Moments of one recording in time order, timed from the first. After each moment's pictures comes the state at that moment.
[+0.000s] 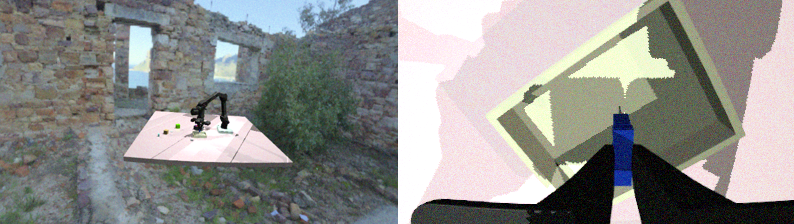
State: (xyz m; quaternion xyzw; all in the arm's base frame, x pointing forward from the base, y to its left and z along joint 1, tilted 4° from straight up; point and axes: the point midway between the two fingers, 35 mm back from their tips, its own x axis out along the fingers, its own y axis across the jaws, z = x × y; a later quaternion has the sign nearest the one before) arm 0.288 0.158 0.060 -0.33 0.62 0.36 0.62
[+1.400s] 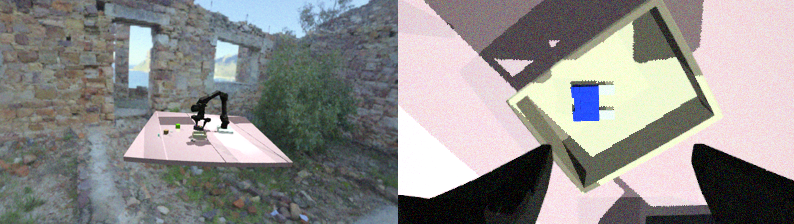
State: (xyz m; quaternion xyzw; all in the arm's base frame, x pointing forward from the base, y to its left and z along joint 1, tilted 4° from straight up) arm 0.289 0.156 0.091 -0.32 0.62 0.36 0.62
